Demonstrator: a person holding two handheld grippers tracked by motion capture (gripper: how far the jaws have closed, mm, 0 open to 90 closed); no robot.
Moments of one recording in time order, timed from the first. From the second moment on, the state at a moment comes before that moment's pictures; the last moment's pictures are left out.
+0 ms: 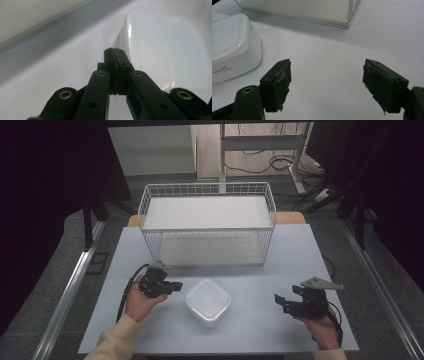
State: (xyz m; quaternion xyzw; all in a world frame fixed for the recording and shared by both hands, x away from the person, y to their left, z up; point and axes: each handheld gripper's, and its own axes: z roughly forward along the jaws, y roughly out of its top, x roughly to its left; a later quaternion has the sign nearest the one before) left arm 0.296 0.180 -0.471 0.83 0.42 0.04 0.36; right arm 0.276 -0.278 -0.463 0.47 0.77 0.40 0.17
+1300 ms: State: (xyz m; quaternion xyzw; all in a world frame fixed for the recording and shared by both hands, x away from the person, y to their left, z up) left arm 0.314 0.141 -0.497 0.83 0.43 0.01 0.35; right arm 0.276 -0.276 -0.463 0.46 0.77 0.40 0.17
